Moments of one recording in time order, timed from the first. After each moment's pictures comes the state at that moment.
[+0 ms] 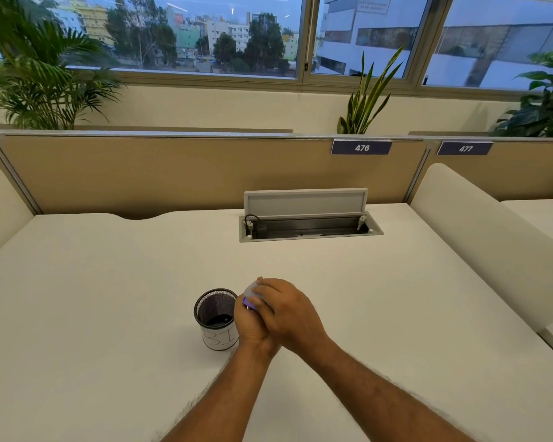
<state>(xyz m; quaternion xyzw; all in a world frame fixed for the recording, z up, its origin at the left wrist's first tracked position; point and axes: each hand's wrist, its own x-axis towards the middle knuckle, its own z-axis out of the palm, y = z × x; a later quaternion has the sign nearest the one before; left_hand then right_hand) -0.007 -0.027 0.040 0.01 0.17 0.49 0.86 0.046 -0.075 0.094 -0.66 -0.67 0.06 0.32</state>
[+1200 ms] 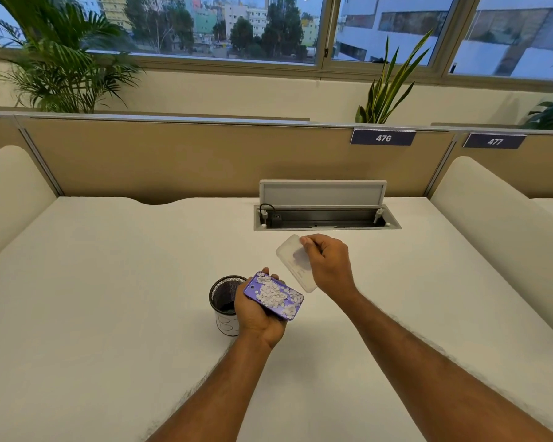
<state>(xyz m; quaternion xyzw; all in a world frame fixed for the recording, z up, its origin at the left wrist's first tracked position) -0.025 -0.019 0.046 0.01 0.28 0.50 0.82 0.106 -0.021 0.096 -0.68 -0.51 0.13 0.51</state>
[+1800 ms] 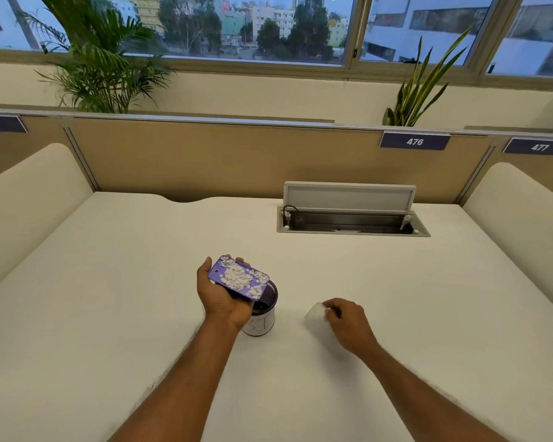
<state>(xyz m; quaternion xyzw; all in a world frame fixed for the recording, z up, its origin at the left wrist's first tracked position) -0.109 0.025 0.068 0.04 0.27 0.59 0.76 0.114 -0.061 -0.003 -0.76 -0.50 0.26 0.32</state>
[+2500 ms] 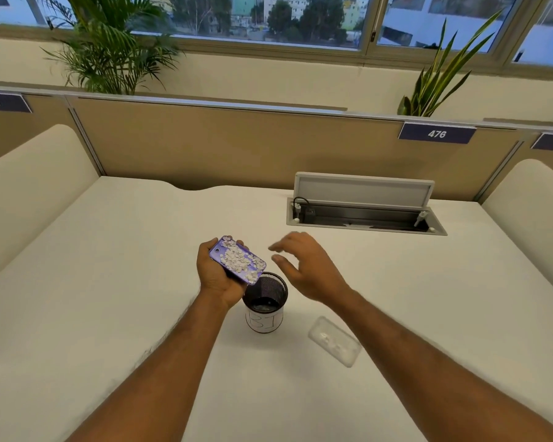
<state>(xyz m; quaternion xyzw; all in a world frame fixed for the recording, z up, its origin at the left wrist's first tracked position) -0.129 0.074 0.061 0.12 0.32 0.55 0.77 0.039 0.015 0.099 -0.57 -0.75 0.10 0.32</state>
